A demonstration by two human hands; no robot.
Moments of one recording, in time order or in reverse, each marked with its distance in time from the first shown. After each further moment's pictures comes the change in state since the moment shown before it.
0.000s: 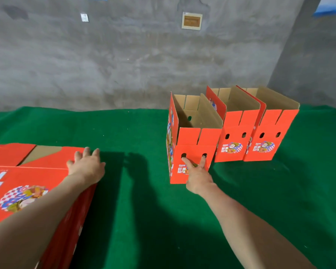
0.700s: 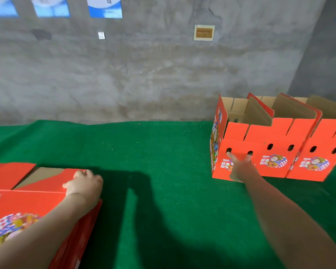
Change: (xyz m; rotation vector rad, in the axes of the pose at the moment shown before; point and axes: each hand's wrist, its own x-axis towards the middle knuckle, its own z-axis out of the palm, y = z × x) left_hand 0.030 0.000 0.016 0.588 -0.024 -0.001; right_hand 0.131 0.092 -0.050 -0.041 0.014 0.212
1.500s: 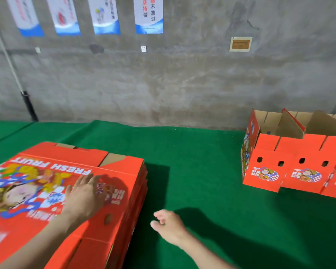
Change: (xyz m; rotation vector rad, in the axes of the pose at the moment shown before) left_hand -0.111 -0.133 0.050 -0.696 0.221 -0.173; right_hand -0.271 -0.214 0.104 0.583 -0.423 -0.577
